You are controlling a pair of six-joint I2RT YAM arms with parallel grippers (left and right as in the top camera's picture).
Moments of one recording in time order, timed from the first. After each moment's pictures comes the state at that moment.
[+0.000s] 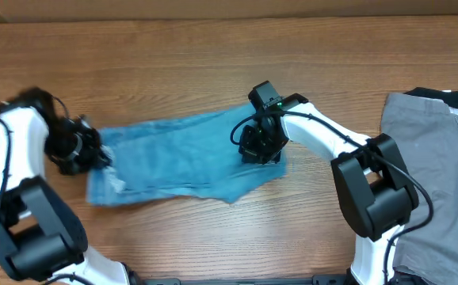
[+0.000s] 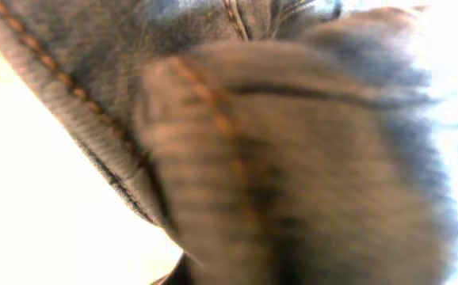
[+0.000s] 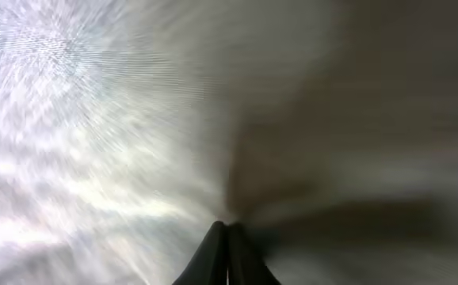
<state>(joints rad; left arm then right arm) 0.41 1.80 1.43 -1.35 0.30 0.02 0.49 2.03 1.39 -0.81 -0.44 0.72</state>
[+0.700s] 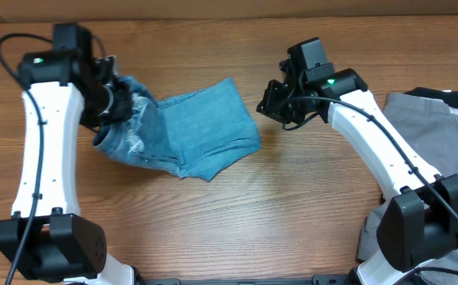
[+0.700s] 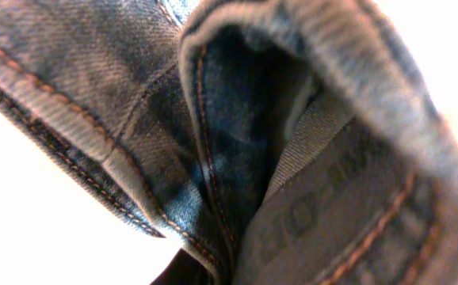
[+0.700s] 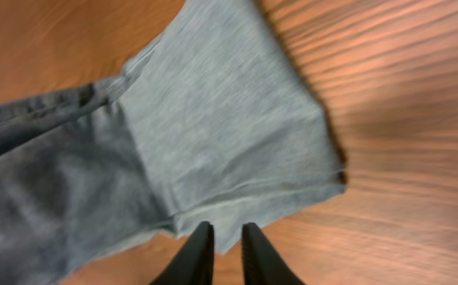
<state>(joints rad) 0.06 1.74 1.74 -1.36 0.16 -0.13 0.34 1.80 1.50 -0.82 -0.40 0.64</state>
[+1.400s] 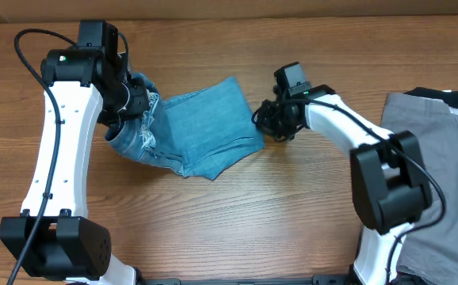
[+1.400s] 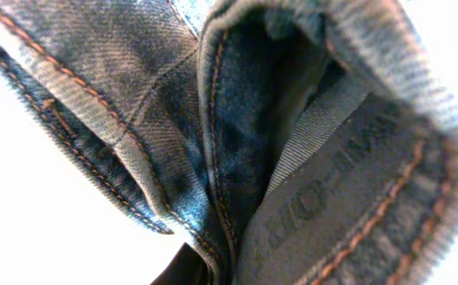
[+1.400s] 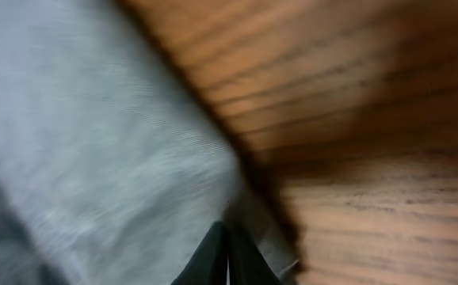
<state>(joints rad) -0.02 1.74 1.74 -1.32 0.11 -0.28 0.34 2.06 1.38 -0.60 -0.38 0.71</state>
